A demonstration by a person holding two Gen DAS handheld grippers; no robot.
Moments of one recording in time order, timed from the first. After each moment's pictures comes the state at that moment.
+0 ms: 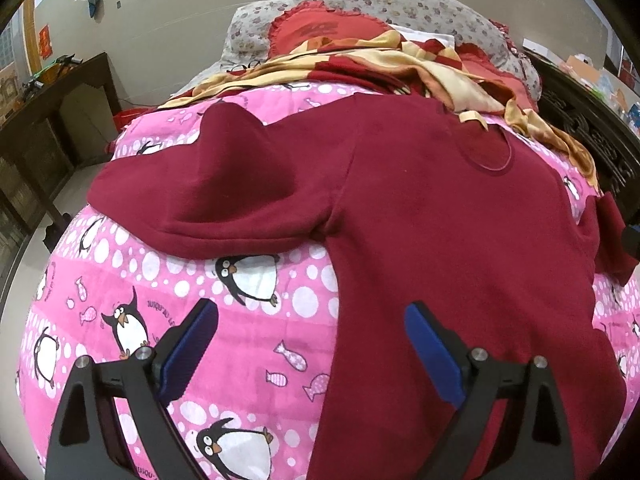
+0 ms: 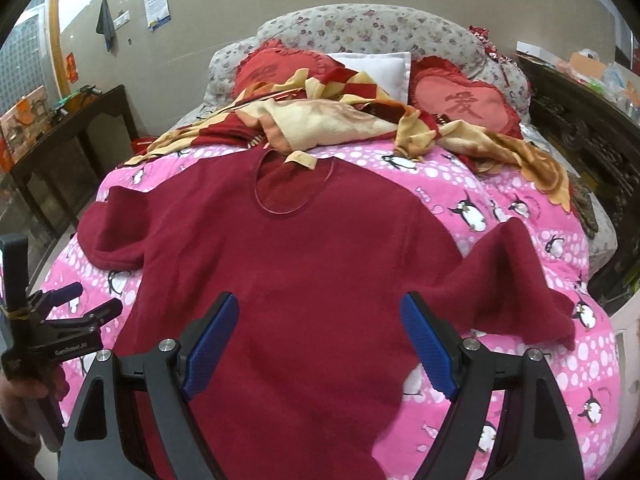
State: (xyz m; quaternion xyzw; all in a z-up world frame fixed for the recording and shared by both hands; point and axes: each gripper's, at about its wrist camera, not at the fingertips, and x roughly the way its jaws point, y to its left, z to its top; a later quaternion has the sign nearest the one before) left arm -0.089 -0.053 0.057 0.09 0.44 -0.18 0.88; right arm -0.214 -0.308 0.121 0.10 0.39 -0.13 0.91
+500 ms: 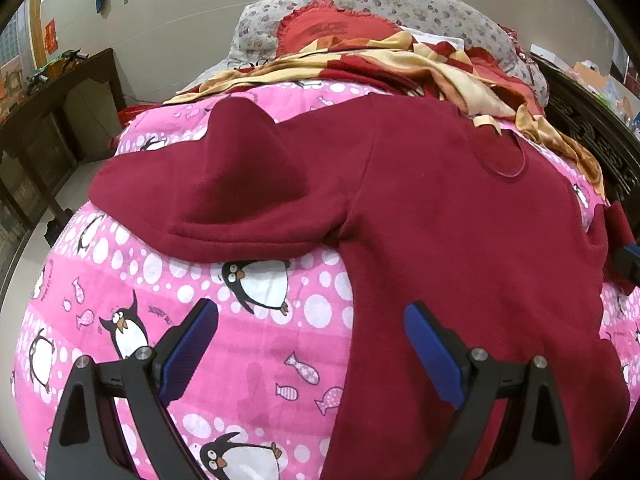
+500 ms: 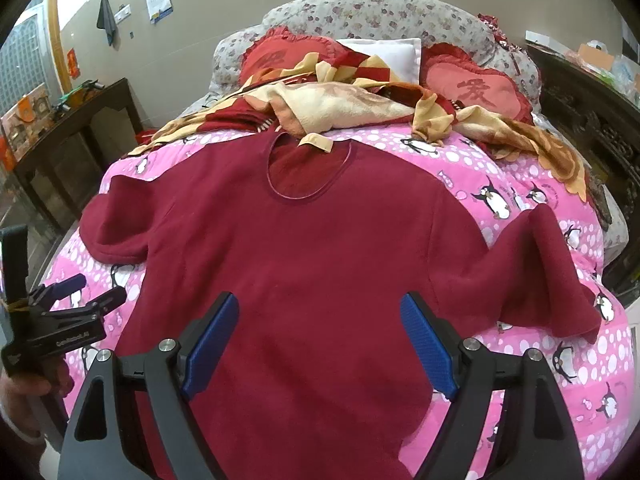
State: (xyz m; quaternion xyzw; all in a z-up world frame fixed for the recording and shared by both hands) left arm -0.077 -0.049 0.049 0.08 0.44 -0.17 0.88; right arm -0.200 -0.300 0.105 0.11 0.41 -0.12 0.90
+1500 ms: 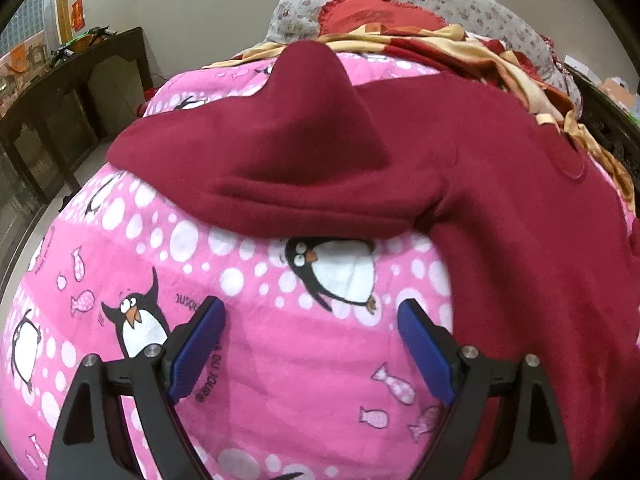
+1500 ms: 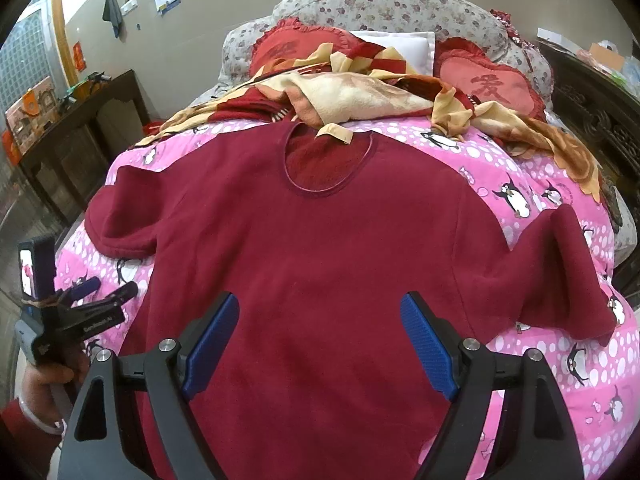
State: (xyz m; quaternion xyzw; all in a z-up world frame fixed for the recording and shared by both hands) left arm -0.051 -0.011 0.005 0.07 0.44 -0.12 0.89; right arm -0.188 -0.287 0.099 0.11 0.42 -0.11 0.90
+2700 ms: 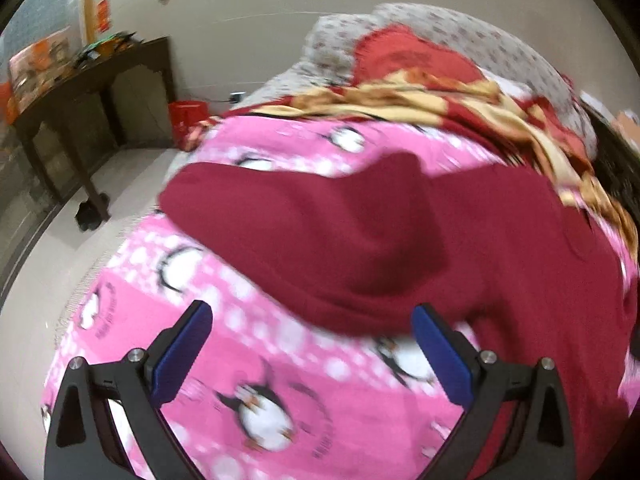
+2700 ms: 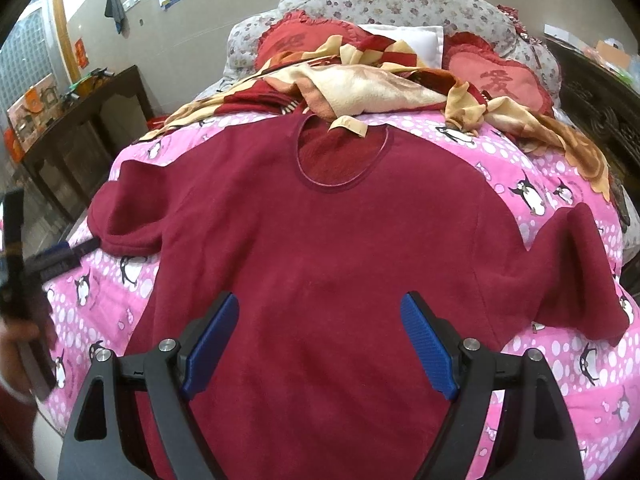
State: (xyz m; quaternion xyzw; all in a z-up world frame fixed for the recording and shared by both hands) left arm -0.002 0.049 0.068 0.03 0.42 -0.09 0.90; right arm -0.177 -0.279 0.091 0.11 0.43 -0.10 0.89
